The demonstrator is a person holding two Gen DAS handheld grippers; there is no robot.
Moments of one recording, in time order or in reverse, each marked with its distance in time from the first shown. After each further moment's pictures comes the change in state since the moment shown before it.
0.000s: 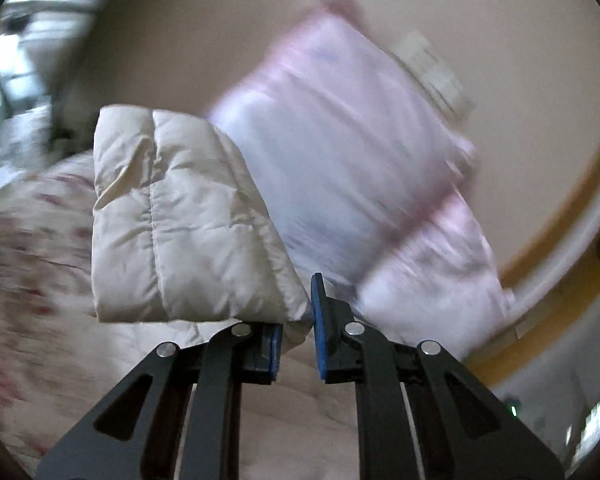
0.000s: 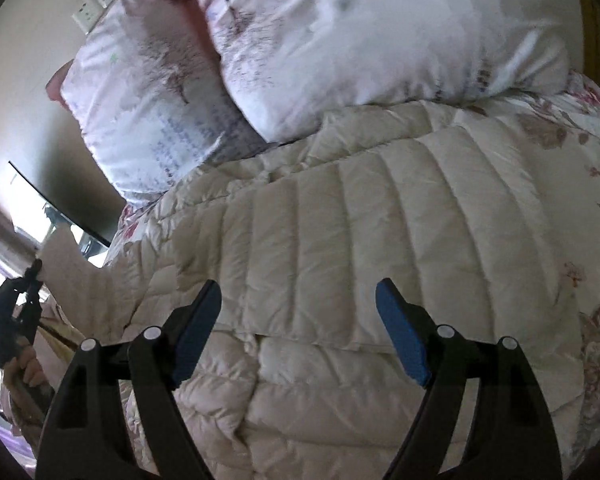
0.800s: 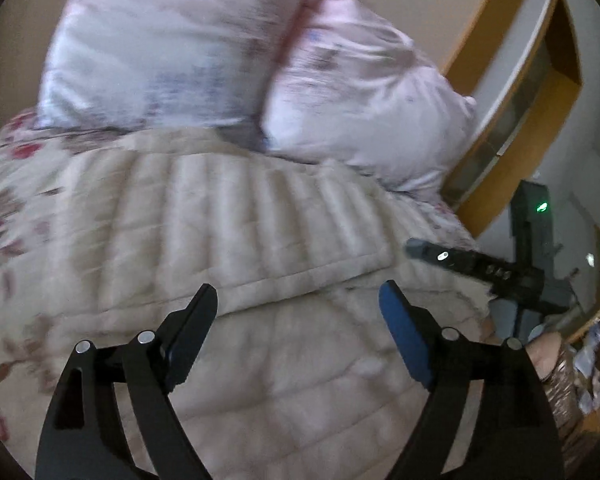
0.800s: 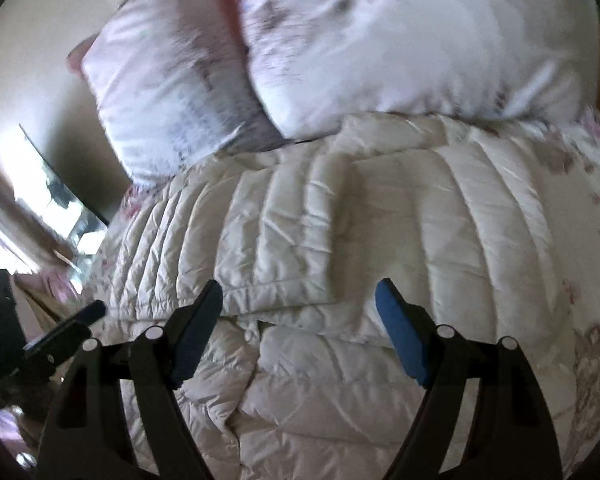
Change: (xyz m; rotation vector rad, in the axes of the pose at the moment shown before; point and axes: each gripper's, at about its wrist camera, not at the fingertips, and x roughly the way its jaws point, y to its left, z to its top) left arm 0.041 -0.075 -0.129 0.411 0.346 -0.051; right arm 0.001 0.026 -0.012 -0.151 -0.025 -0.019
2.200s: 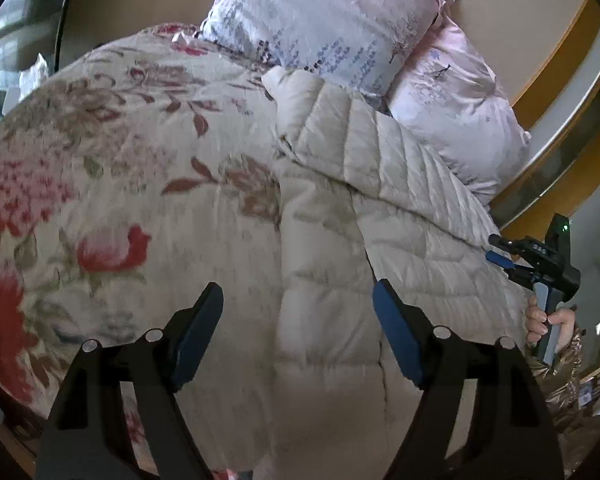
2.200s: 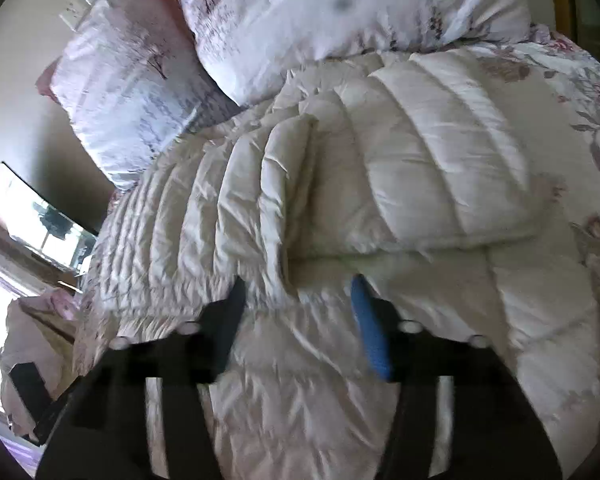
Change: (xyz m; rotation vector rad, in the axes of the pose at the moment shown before) left arm -0.092 0.122 -0.115 -0.237 0.013 0.094; right arm -0.017 -0.051 -0.055 0.198 0.054 0.020
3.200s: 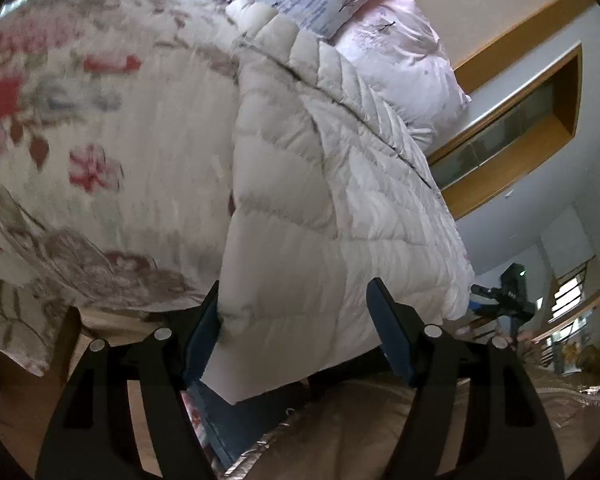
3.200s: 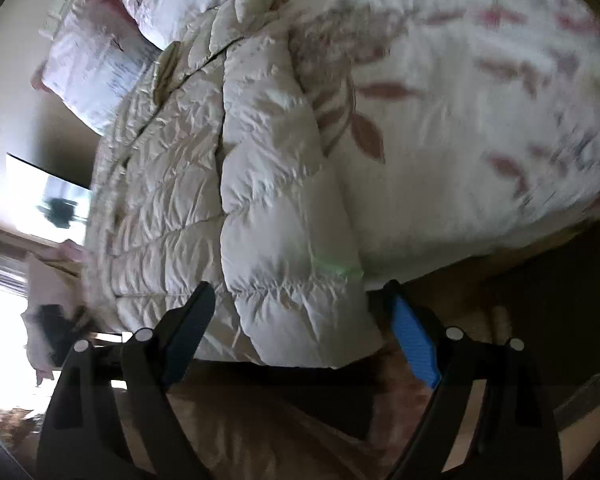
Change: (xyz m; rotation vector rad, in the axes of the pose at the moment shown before) left arm -0.024 0.010 -0.094 -0.027 0.140 -0.254; right arm -0.129 -0.158 -0.153 0.169 0.211 0.050
